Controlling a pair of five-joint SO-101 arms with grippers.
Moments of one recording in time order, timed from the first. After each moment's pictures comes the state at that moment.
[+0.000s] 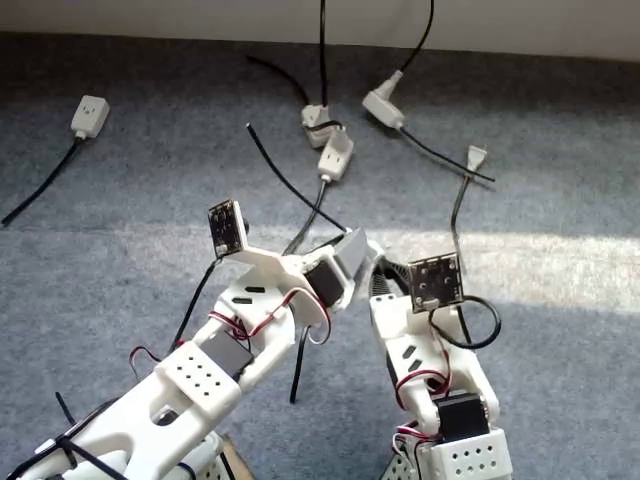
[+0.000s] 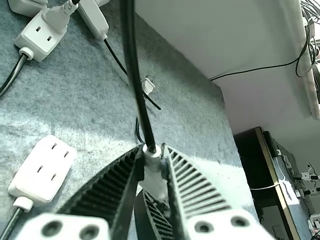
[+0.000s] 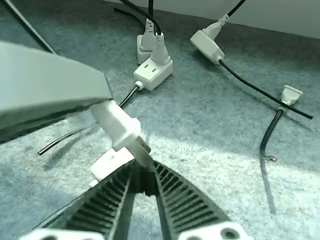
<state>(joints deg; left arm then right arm) 33.8 -46.6 75.4 -6.4 57.3 -16.2 -101.1 93.7 40.3 5.4</state>
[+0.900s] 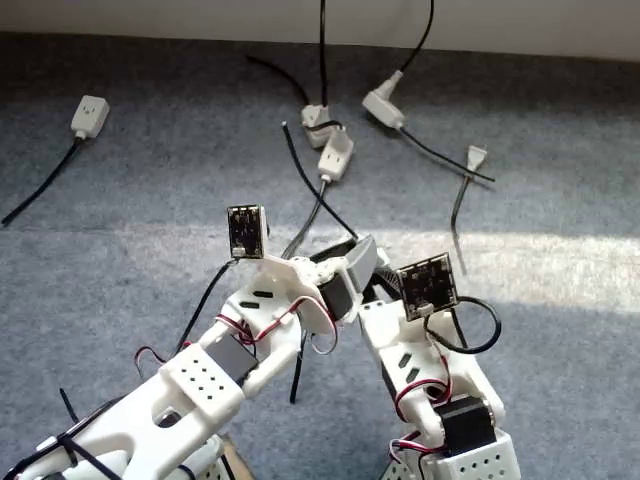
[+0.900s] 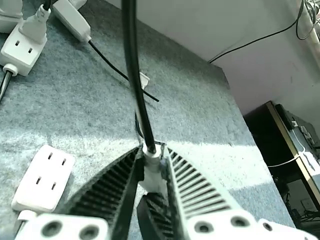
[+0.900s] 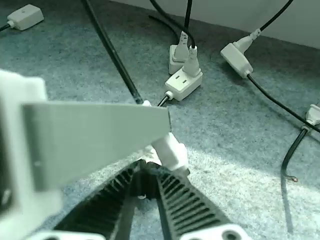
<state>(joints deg) 36.6 -46.5 75.5 -6.3 47.3 -20.4 -101.1 85.6 46.2 5.4</state>
